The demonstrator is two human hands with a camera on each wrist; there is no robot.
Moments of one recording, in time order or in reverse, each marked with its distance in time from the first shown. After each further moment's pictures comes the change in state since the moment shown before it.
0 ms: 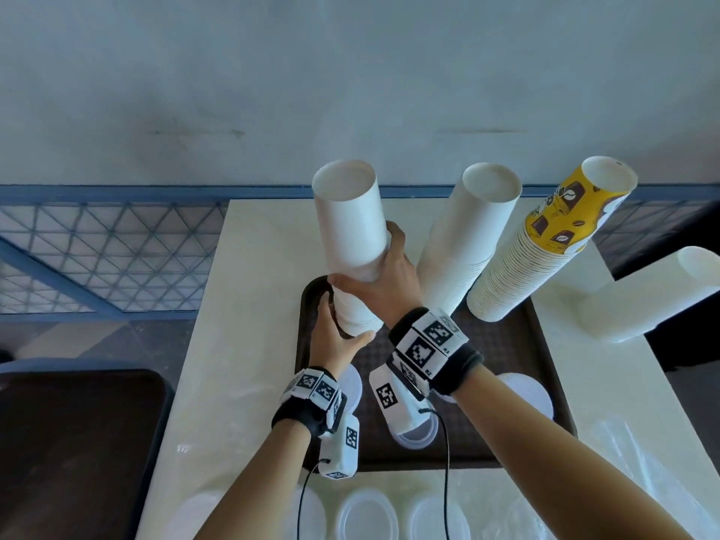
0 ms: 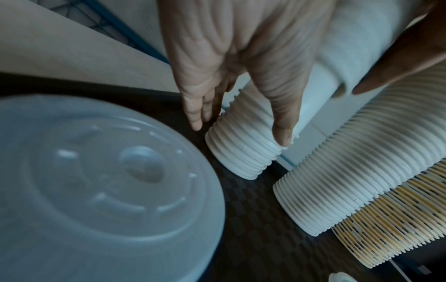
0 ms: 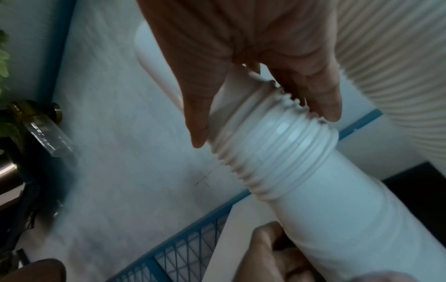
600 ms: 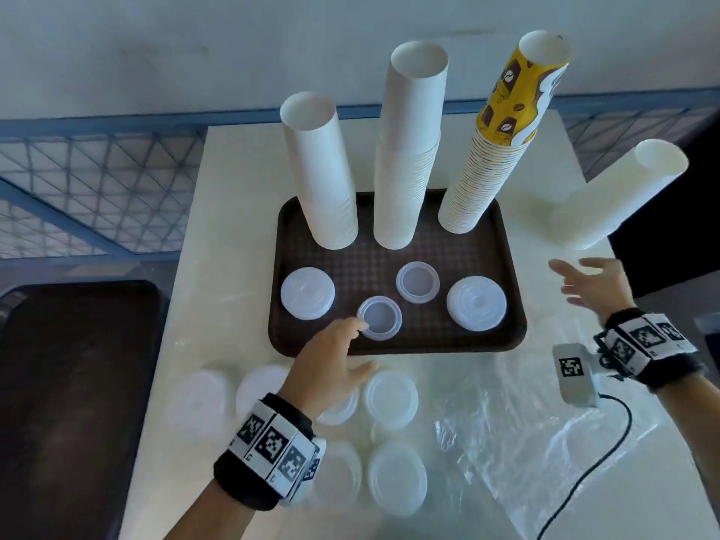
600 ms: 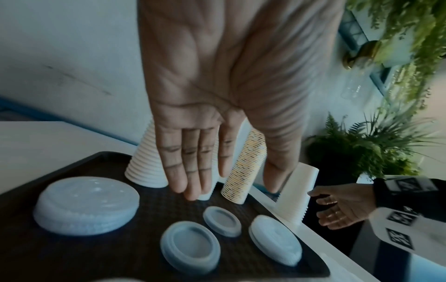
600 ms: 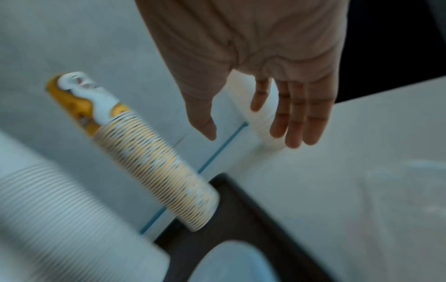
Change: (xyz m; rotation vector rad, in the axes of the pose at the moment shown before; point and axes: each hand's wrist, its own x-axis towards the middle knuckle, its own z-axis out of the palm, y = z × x) left_hand -0.195 0.046 -0.008 0.469 -0.398 0.180; right_hand -0.094 0.217 -0.219 0.093 0.276 0.621
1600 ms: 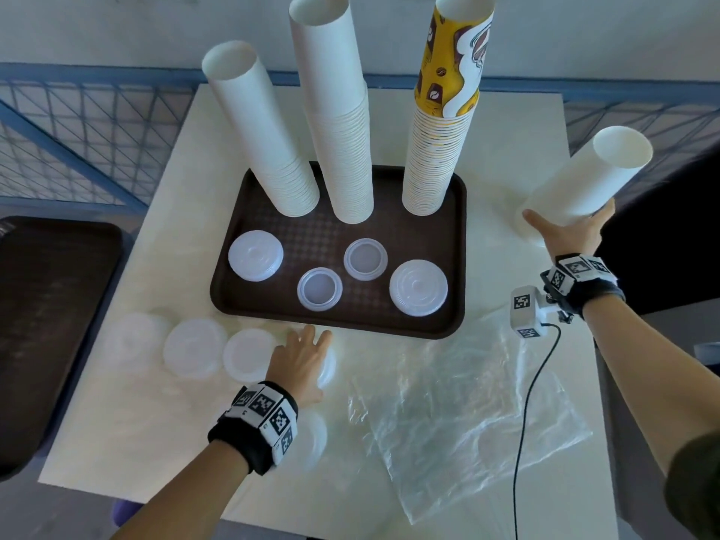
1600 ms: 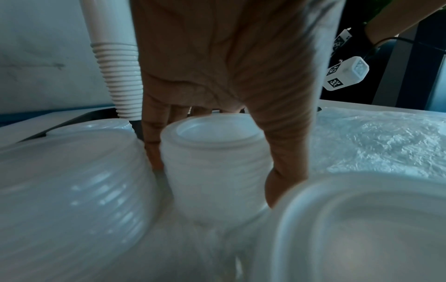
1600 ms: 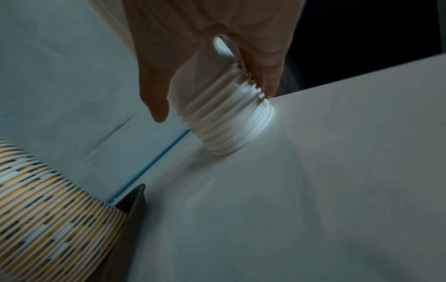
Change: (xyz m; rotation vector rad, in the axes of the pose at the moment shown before) left_hand 0.014 0.032 0.117 0.730 -0.263 -0.347; right_hand 0.137 0.015 -0.011 0.128 0.155 -0.275
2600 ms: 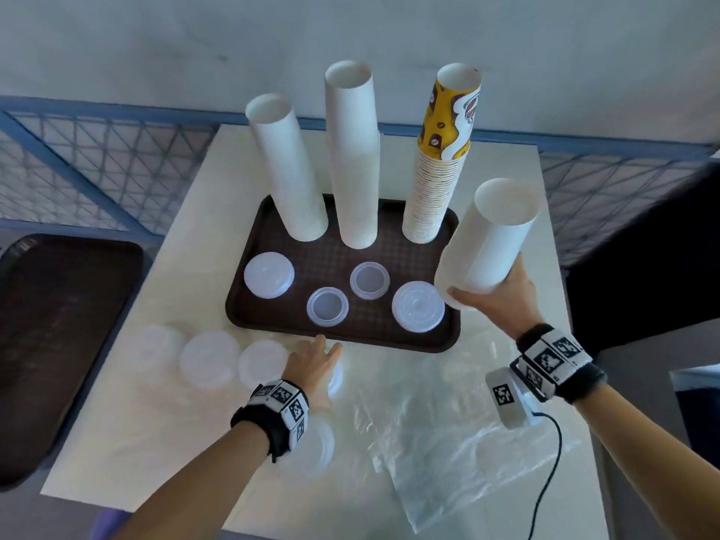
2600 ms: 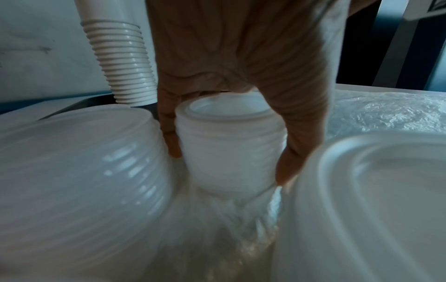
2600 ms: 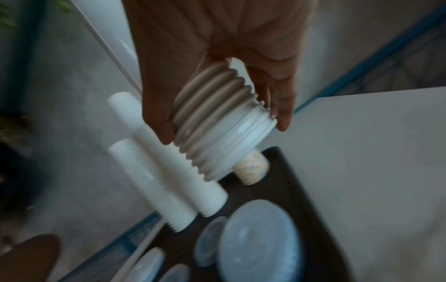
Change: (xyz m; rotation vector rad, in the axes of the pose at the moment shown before) left_hand -0.003 -0.005 -0.002 -0.045 0.024 0.088; right_hand -0.144 -0.062 -0.027 -0.170 -0.418 -0.255
